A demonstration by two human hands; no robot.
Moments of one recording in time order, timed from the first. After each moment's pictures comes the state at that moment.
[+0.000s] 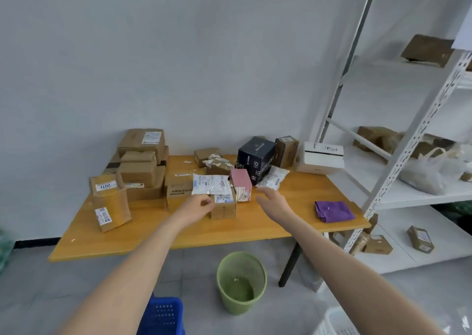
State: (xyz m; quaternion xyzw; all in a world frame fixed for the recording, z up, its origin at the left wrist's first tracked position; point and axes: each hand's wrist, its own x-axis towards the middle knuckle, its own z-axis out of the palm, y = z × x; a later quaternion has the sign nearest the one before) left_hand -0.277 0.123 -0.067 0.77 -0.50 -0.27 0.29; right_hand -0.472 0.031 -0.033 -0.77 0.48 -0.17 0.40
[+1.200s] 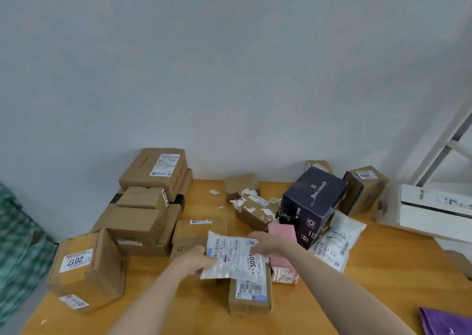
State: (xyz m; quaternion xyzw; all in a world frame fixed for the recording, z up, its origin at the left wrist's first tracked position) left_hand -0.088 -0.102 -0.182 0.83 -0.23 -0.47 0.22; right_hand -0.228 -0.273 -0.162 -0.83 0.32 0.22 0.39
